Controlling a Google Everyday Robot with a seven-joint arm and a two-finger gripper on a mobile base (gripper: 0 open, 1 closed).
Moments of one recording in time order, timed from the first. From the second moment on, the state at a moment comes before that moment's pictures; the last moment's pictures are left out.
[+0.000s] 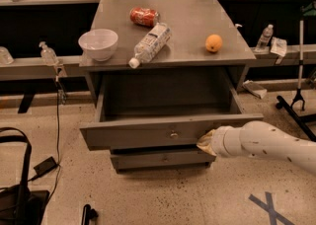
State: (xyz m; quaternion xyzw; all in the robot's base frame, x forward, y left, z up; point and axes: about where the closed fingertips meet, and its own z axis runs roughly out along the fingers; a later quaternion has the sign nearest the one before) arm 0.564 -0.177 0.581 -0.52 0.78 0.03 0.35
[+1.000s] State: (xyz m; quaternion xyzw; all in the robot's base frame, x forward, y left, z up) arm 0.639 -0.181 0.577 -0.51 0.73 -0.02 0.45
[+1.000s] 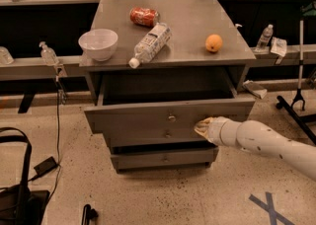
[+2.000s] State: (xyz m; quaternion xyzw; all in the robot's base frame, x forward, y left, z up) arm 0.714 -0.169 0.582 -0.52 0.72 -0.02 0.46
